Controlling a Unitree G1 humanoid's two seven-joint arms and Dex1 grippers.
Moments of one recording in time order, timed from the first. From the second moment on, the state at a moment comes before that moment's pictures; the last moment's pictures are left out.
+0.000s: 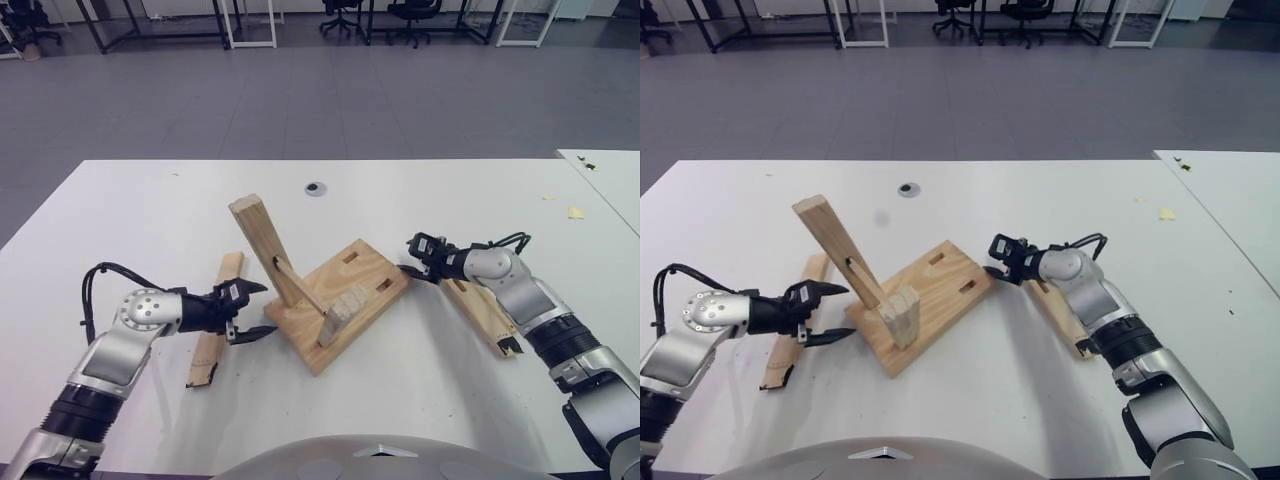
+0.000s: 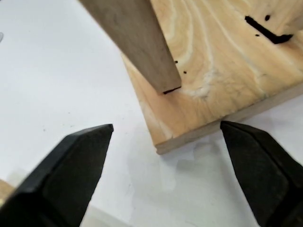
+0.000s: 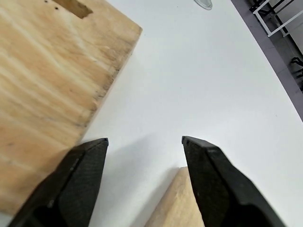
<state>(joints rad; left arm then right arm) -0.03 0.70 -0.16 0.00 -0.11 0.09 -1.01 -0.44 -0.67 0.43 0.29 -0.03 0.18 0.73</state>
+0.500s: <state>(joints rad) -0.43 0.62 -0.08 0.65 -0.03 -0.28 -0.90 -0.40 -0.86 0.15 -0.08 0.13 0.35 0.97</state>
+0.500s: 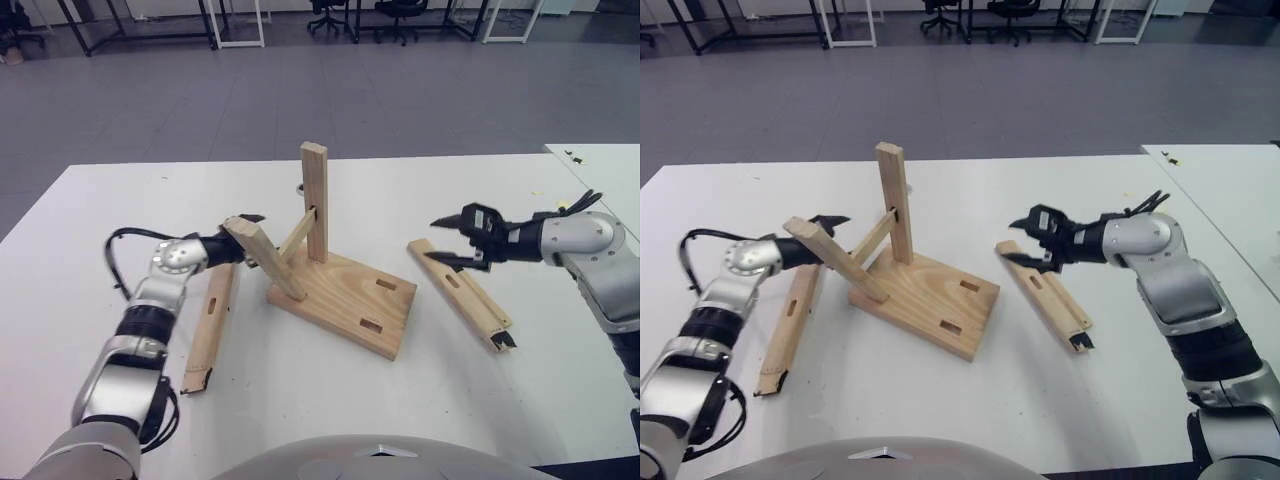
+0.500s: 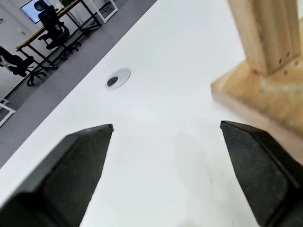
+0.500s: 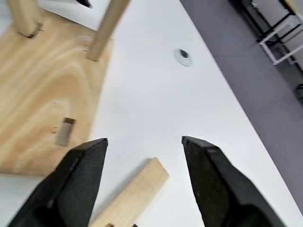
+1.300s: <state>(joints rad) -0.36 0.48 -0.17 0.43 0.04 -0.25 -0.77 -0.15 -0.61 -0.05 -0.20 0.06 0.48 0.72</state>
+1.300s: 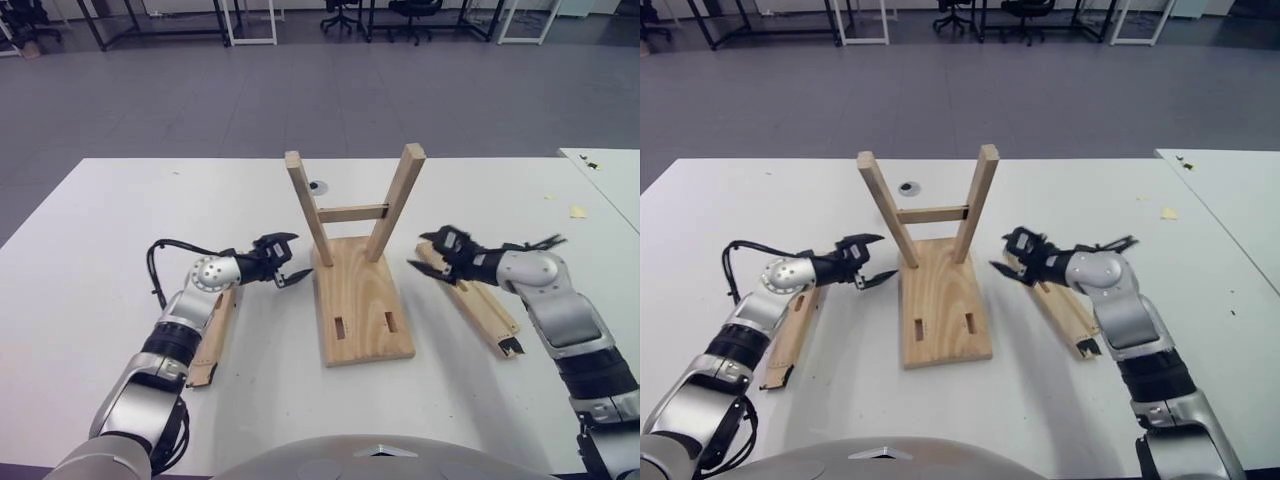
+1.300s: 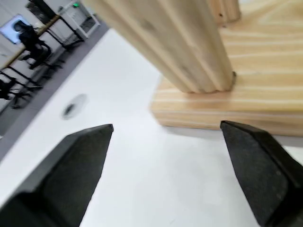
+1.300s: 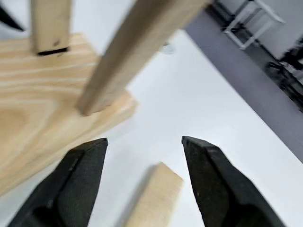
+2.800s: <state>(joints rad) -0.82 0.23 0.21 -0.30 -1.37 0.72 -0.12 -0.65 -0.48 -0.09 -0.39 0.20 0.35 0.38</state>
